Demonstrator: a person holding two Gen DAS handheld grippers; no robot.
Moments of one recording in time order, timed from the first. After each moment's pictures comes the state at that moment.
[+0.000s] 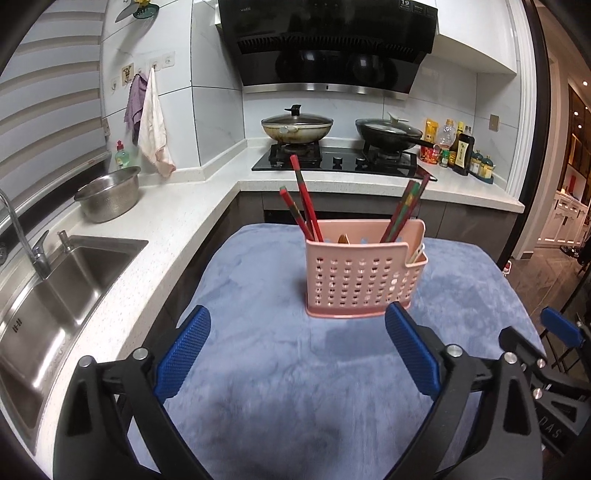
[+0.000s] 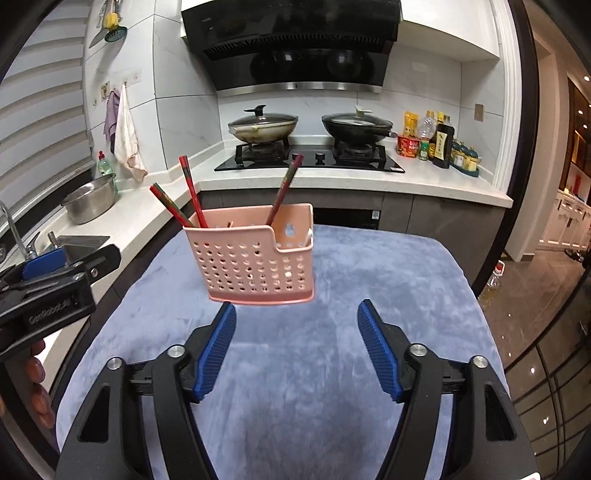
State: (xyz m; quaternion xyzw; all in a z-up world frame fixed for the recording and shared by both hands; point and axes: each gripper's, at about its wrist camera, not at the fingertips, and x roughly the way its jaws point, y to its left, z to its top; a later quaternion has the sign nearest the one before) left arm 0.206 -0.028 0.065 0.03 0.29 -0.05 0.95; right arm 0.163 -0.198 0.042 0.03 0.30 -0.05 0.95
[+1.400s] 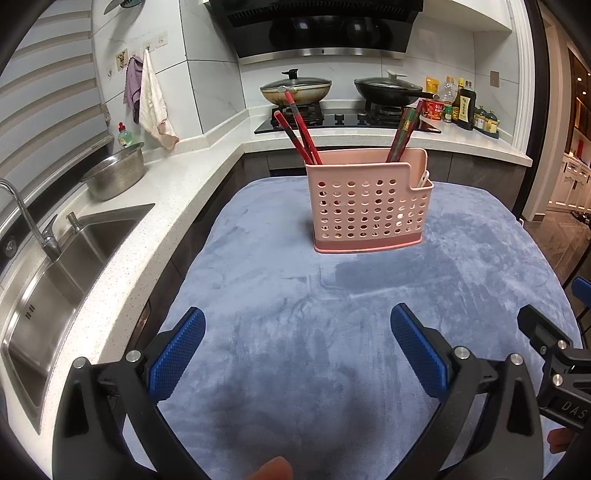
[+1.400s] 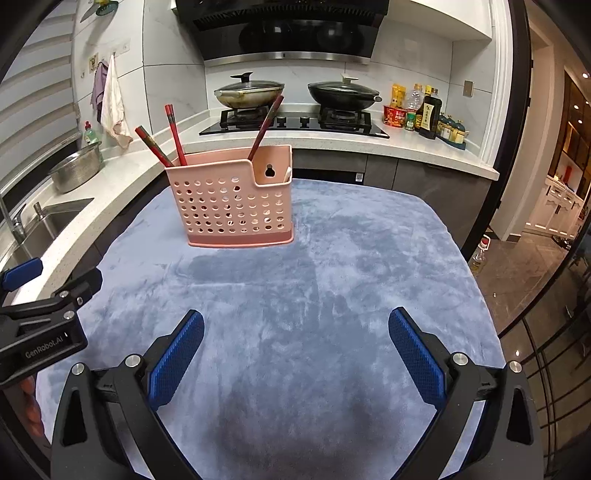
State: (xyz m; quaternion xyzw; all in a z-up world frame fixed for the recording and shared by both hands) left arm 0.176 -0.035 0.013 0.07 0.35 -0.03 0.94; right arm 0.133 -0.204 -0.001 0.02 0.35 -0.07 0.93
